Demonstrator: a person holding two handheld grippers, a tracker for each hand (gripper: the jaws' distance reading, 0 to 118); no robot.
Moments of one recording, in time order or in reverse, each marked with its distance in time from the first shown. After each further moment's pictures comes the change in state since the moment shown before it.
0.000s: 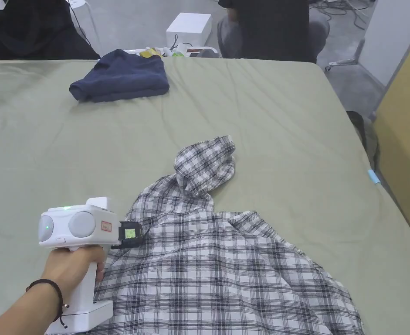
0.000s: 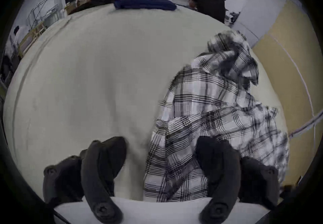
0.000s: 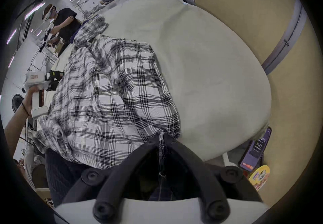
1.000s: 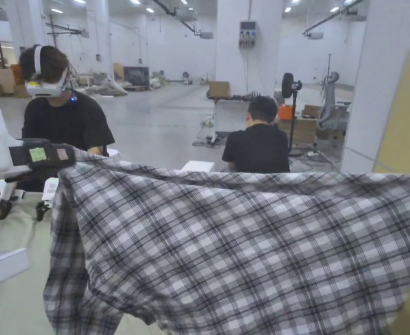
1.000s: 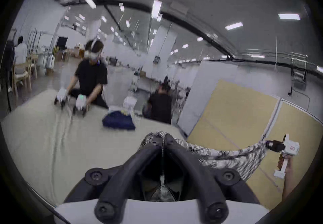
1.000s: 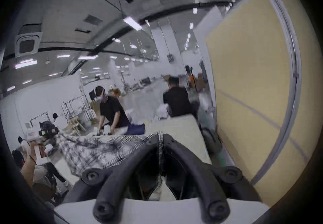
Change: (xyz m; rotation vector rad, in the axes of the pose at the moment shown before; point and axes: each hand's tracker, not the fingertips) left arm -0.072 0.022 0.530 0.831 -0.368 -0.003; right arm -0.054 0.135 0.426 0.935 0.238 0.187
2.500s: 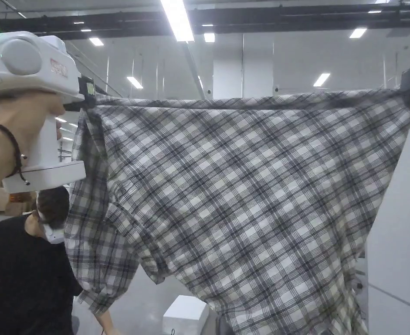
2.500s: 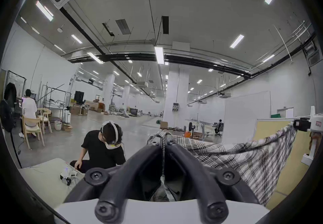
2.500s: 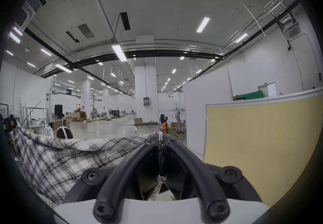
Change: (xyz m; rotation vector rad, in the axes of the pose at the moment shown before) left arm 0.057 0.286 -0.364 0.388 0.237 -0.213; right arm -0.038 0.329 -0.413 0.327 -0.313 0.188
